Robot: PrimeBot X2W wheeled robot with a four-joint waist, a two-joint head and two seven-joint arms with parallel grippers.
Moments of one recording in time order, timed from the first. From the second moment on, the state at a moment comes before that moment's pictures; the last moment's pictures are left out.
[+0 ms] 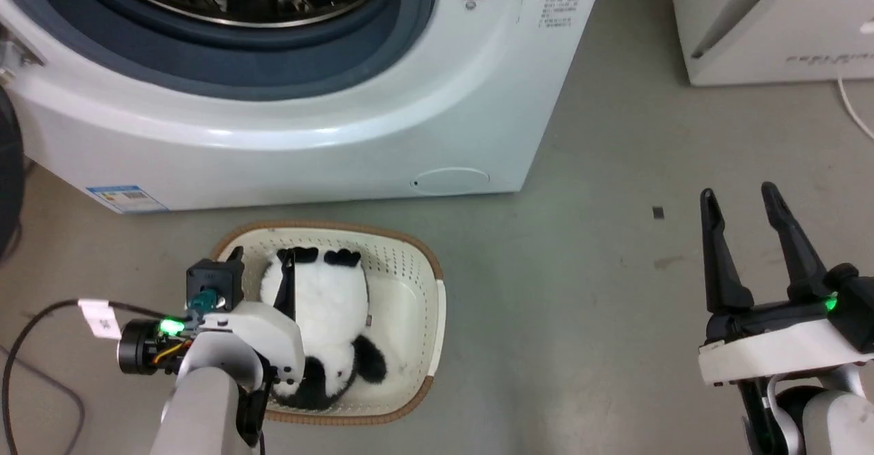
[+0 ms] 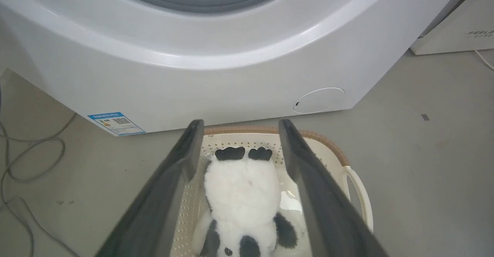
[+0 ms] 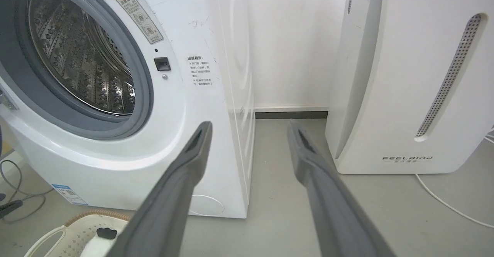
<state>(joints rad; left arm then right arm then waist) -0.35 0.10 0.00 0.50 -0.04 -0.03 -0.07 -0.14 -0.05 -0.04 -0.11 0.15 0.13 -0.10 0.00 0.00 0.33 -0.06</state>
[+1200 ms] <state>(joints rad) -0.70 0.20 -0.10 0.89 -0.13 -0.08 0.21 -0.24 -0.05 -0.07 -0.24 0.22 0.13 -0.17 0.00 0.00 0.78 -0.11</state>
